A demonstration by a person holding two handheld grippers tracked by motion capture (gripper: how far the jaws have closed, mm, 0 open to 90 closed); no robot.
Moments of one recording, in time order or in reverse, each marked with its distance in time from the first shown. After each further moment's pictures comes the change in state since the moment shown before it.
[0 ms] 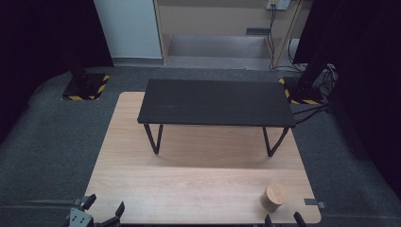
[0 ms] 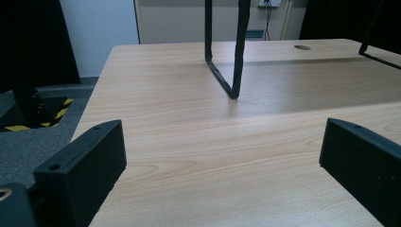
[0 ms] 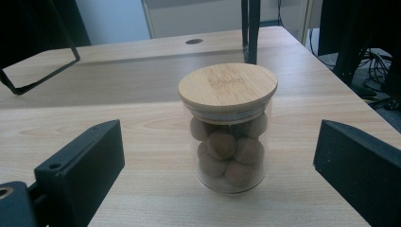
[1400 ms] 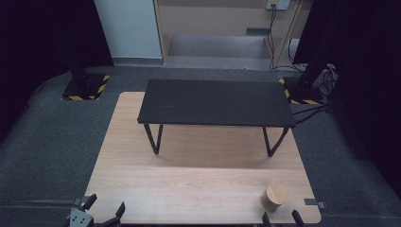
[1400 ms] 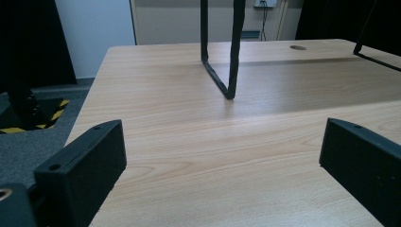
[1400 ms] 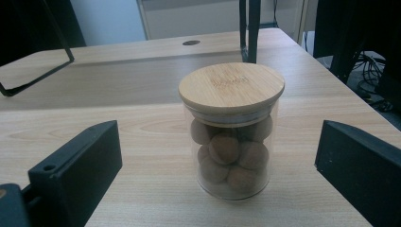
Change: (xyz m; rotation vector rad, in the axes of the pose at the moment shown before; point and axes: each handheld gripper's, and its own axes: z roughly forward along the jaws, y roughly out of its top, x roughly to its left) left arm 0.001 0.000 0.000 -0.001 -0.016 0.003; right arm 0.009 -0.006 0.010 -0.012 -0.024 -0.006
